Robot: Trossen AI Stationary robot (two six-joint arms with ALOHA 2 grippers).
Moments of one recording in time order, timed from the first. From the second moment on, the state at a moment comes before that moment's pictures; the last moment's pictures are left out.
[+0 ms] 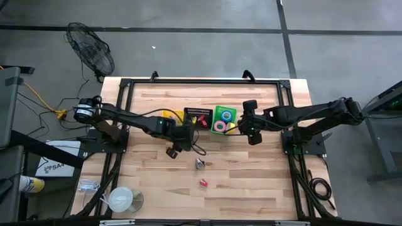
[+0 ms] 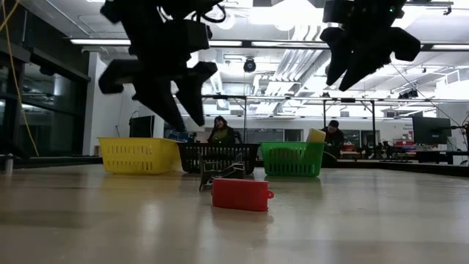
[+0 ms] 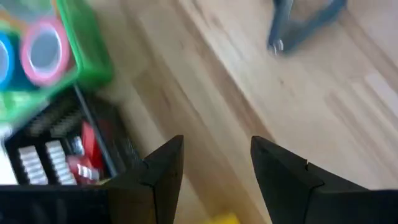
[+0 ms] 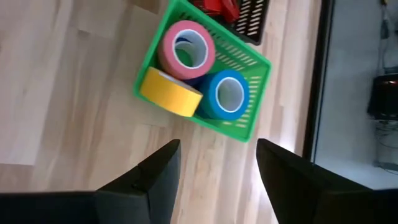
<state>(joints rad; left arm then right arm) -0.09 1.60 1.06 -0.50 -0.10 0.58 0.06 1.24 1.00 -0.86 0.42 -0.29</state>
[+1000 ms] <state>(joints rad) -0.09 1.75 0.96 -0.11 0.16 0.87 0.06 1.24 1.00 -0.95 0.32 -0.21</state>
